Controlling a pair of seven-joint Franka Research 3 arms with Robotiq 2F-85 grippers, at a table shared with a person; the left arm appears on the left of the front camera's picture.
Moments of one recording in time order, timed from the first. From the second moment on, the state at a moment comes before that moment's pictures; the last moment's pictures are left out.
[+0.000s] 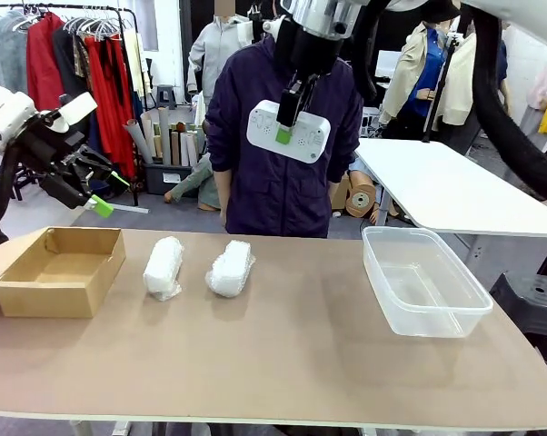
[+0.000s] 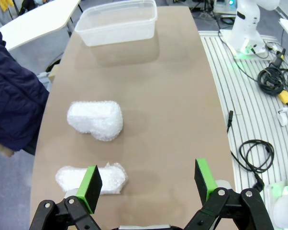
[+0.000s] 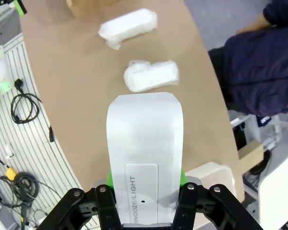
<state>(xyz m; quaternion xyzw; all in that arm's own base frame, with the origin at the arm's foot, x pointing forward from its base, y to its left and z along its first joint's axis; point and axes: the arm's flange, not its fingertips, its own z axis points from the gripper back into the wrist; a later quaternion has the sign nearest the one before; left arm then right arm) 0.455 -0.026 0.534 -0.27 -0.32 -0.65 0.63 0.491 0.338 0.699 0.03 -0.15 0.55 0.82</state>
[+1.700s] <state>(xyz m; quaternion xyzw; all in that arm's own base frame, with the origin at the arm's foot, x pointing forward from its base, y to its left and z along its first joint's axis) 0.455 -0.026 0.534 -0.27 -0.32 -0.65 0.63 0.492 0.342 0.690 0.03 -0.14 0.55 0.82</state>
